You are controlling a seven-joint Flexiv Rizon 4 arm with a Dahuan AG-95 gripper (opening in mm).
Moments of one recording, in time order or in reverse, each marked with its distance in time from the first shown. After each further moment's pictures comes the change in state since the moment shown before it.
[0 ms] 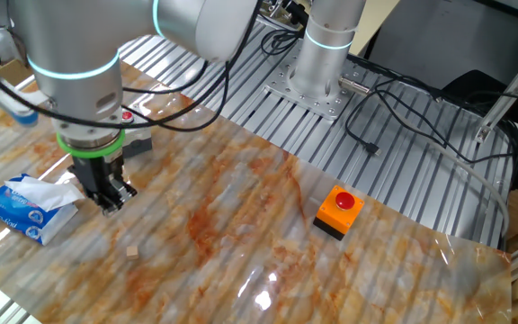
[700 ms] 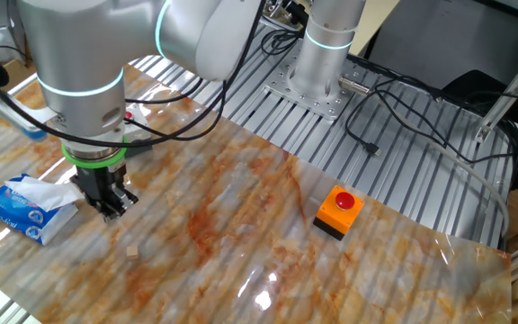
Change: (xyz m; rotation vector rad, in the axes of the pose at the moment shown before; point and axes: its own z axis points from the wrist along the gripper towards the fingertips) arm 0.001 -0.005 0.029 -0.003 -0.017 -0.036
